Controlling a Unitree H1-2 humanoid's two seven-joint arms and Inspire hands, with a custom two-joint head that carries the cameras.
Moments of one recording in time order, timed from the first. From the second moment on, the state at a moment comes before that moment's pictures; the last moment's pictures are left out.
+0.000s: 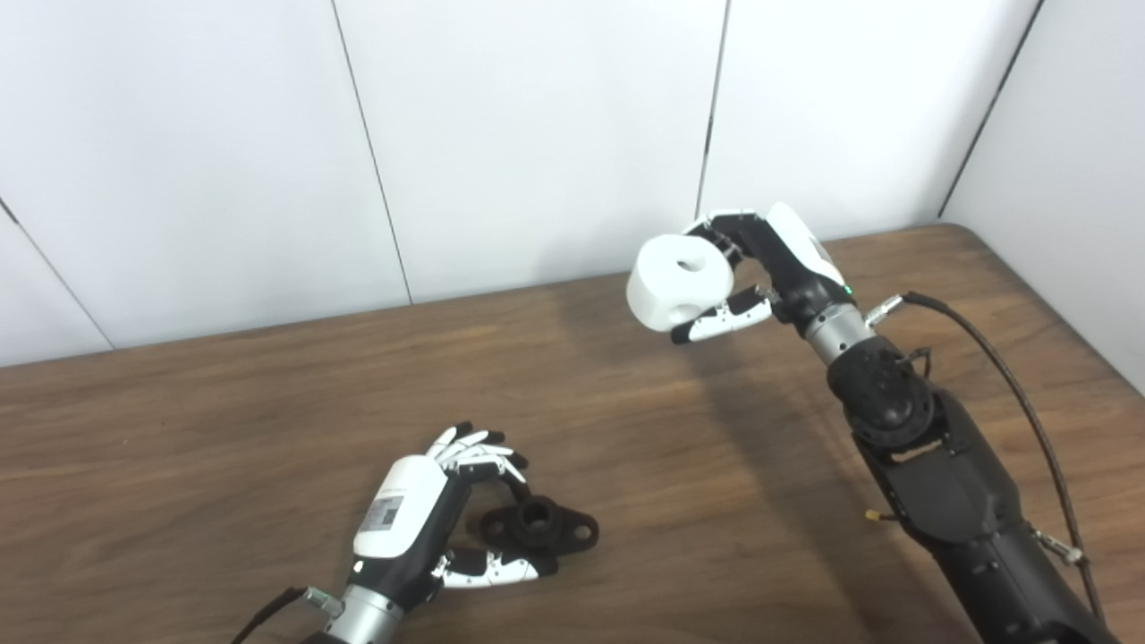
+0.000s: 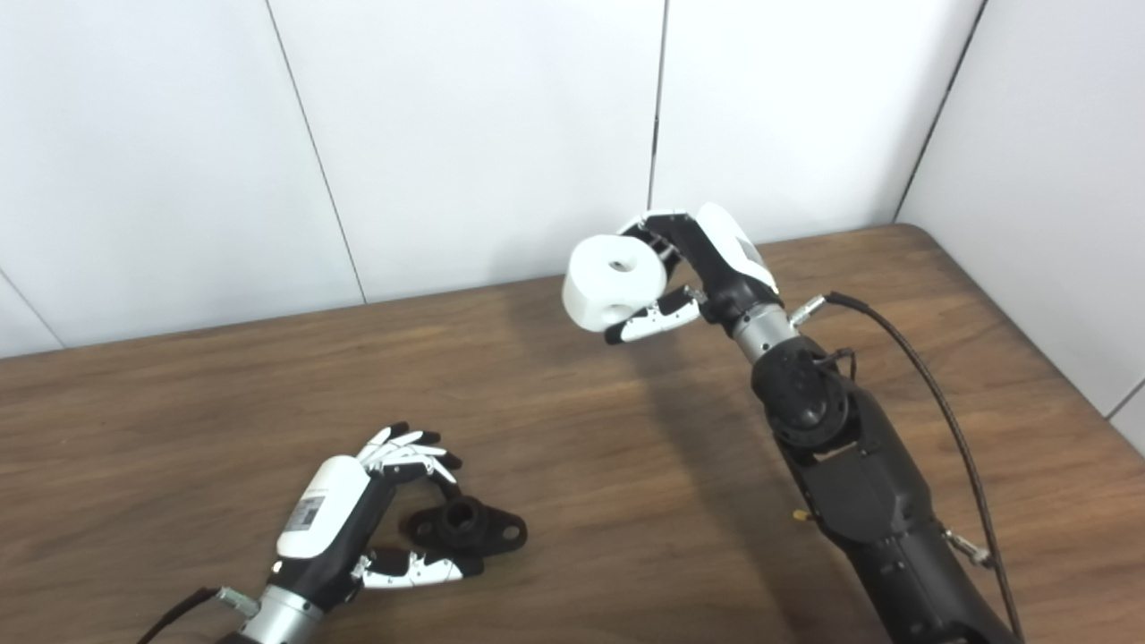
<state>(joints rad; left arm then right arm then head) -0.15 0.17 -0.33 0.06 0.70 -0.28 0.00 -0.41 -0.43 0.06 -0.06 -0.34 0.10 0.10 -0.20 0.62</state>
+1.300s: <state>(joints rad) -0.17 0.18 -0.38 0.07 0.71 -0.21 -0.05 -0.14 -0.36 0.19 -0.63 -0.26 0.23 0.37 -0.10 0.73</state>
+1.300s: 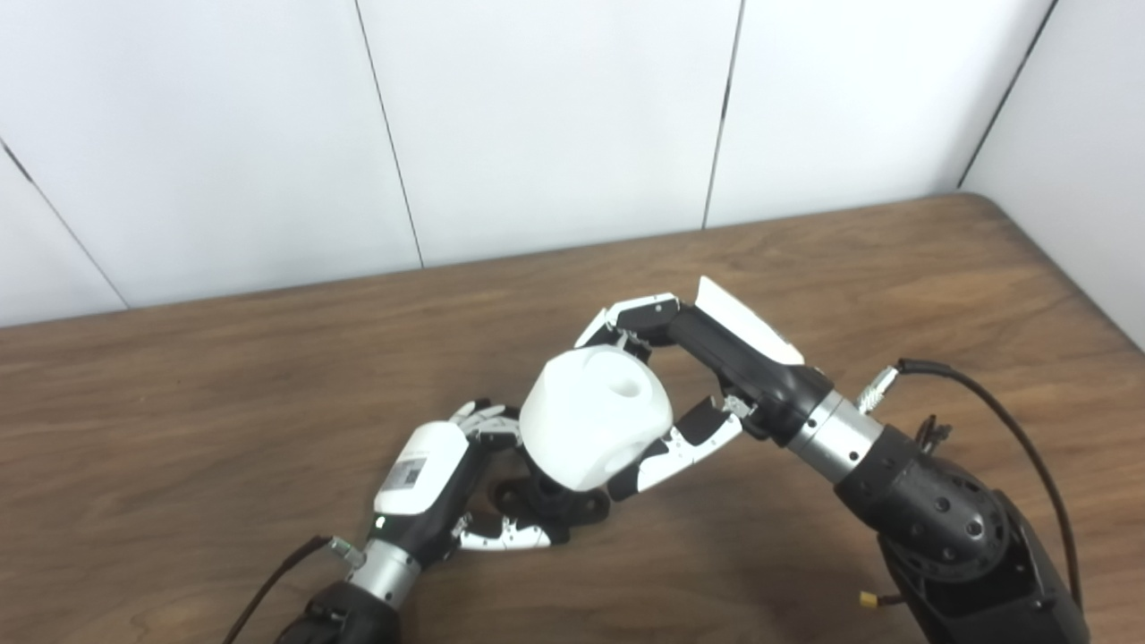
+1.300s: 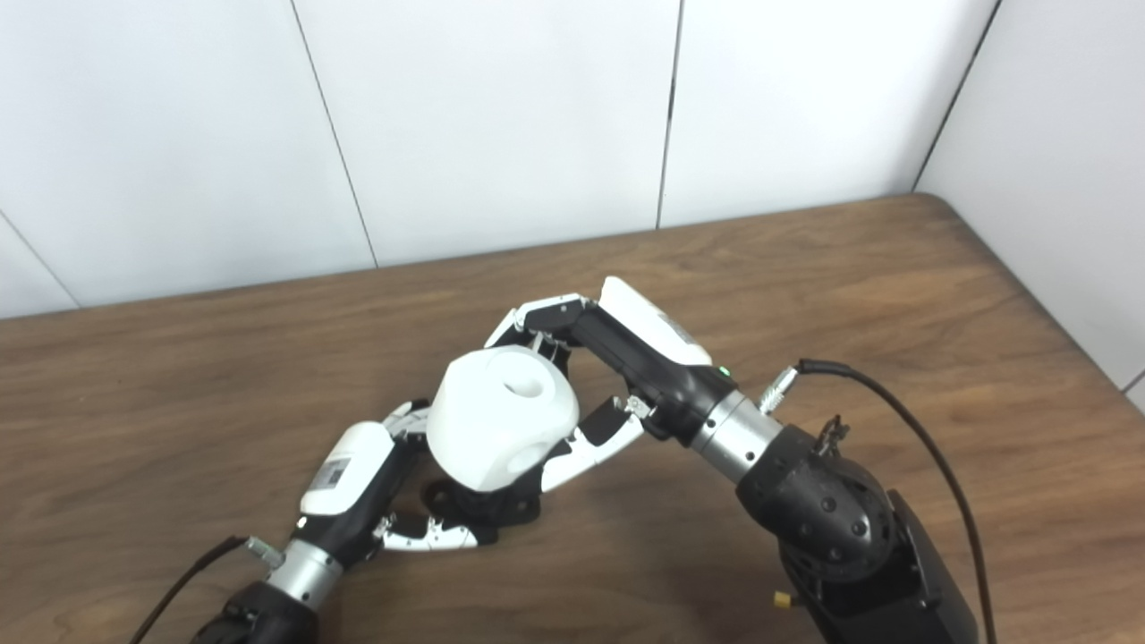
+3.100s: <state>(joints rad) -0.17 0.13 -0.47 0.06 0.73 -0.12 -0.01 -0.34 -0.45 0.21 -0.35 -0.33 -0.23 0.44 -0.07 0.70</state>
